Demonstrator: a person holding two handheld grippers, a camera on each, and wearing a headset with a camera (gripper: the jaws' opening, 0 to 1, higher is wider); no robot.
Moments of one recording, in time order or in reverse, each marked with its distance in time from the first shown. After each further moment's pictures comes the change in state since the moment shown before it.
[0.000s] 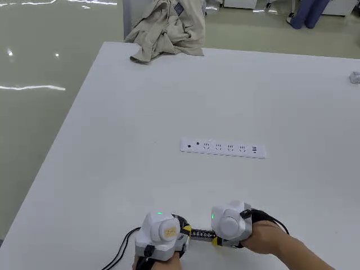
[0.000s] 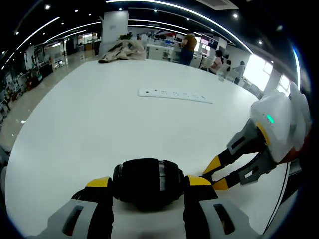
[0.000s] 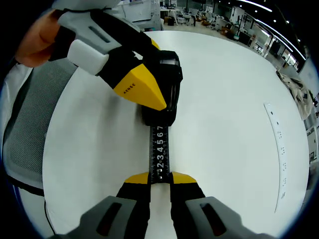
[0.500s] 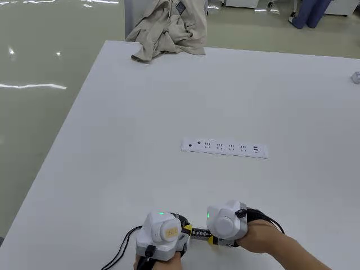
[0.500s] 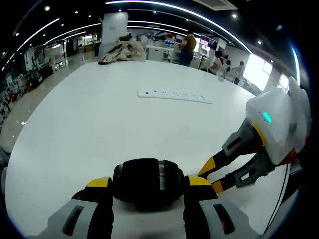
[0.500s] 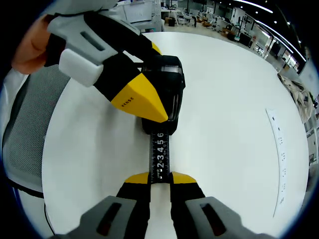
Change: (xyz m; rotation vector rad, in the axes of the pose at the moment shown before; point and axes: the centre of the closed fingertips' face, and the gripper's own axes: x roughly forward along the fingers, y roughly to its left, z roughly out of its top) left arm -0.001 0.000 0.000 0.002 -0.008 0.002; right arm 0.006 0.000 0.011 -0.011 -0.006 -0.002
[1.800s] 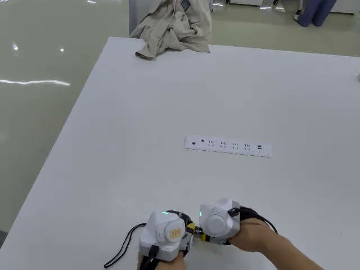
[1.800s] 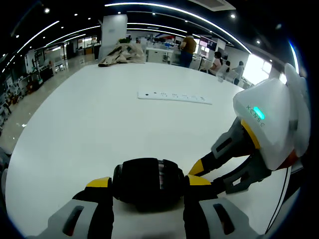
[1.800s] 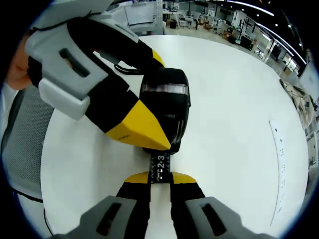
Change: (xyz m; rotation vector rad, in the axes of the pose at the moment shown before) left arm -0.001 0.000 0.001 0.009 -0.019 0.005; right arm 0.012 0.000 0.026 -0.014 -0.017 -0.004
